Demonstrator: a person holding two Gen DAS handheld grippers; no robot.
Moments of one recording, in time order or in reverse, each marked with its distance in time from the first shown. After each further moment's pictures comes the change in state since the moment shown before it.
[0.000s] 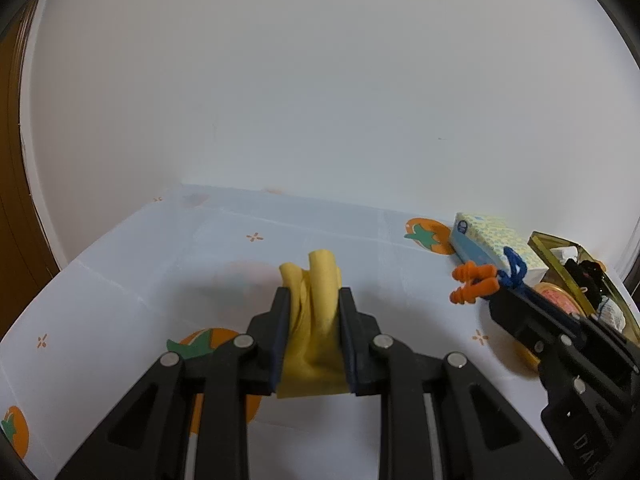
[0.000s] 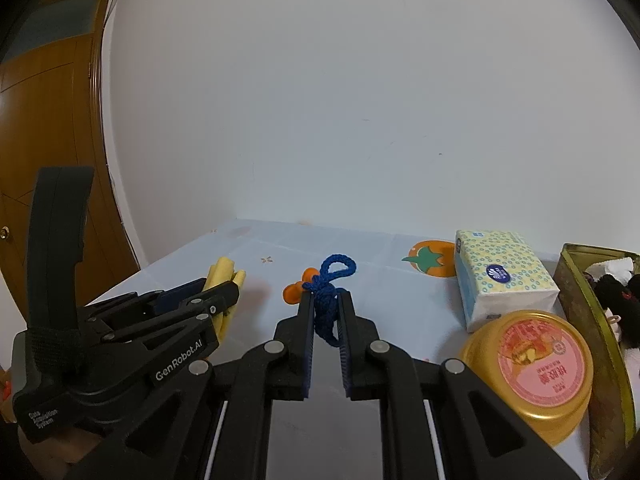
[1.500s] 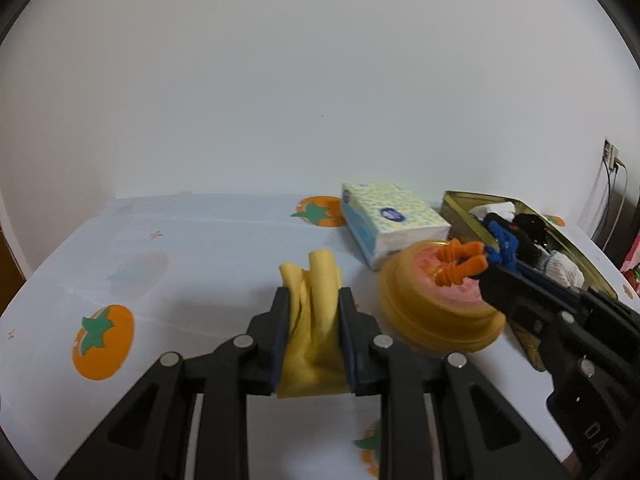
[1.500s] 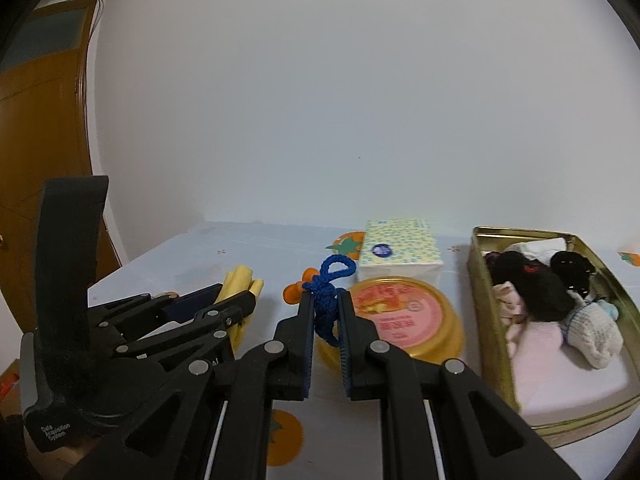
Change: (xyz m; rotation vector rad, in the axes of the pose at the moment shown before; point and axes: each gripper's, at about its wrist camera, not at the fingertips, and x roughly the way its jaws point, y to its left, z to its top) left arm -0.030 -0.120 -0.028 0.137 0.017 -0.114; right arm -0.085 -0.076 -0.024 0.032 -0.028 -0.077
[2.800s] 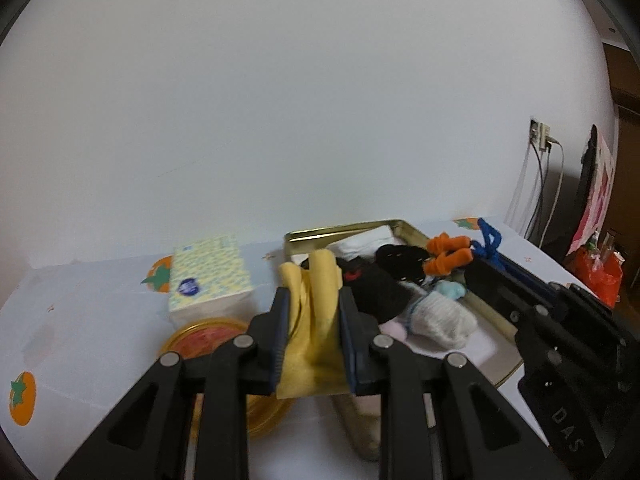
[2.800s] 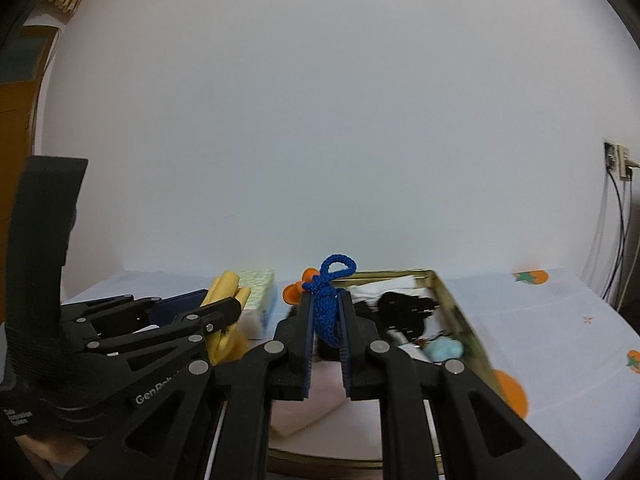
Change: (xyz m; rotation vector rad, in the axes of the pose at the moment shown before) left arm 0.002 -0.165 0.043 0.147 -0.067 -0.213; right arm -0.086 -0.135 0.012 0.054 -0.163 -0.247
